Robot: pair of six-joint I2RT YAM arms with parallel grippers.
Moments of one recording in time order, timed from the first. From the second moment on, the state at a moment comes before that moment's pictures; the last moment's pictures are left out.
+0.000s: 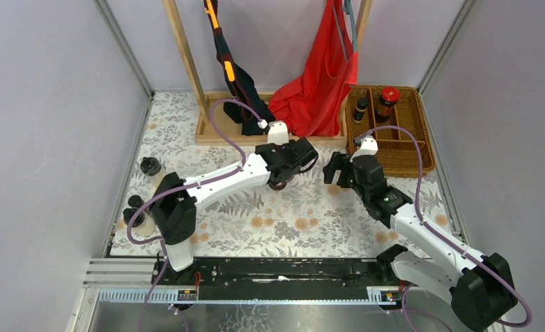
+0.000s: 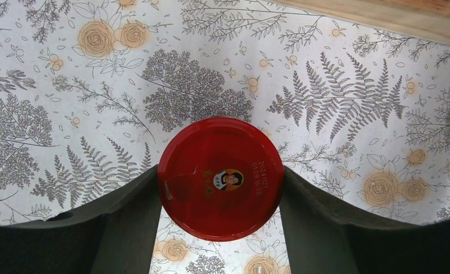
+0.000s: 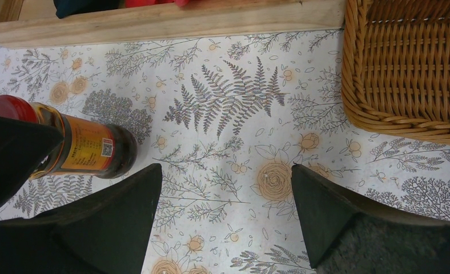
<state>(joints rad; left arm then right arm) -0.94 1.80 1.53 -0.89 -0.68 -1.04 0.53 0.97 0.57 -0.10 0.22 0.47</state>
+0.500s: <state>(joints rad) -0.94 1.81 1.48 -0.84 -0.67 -1.05 0.53 0.97 0.57 -0.10 0.22 0.47</state>
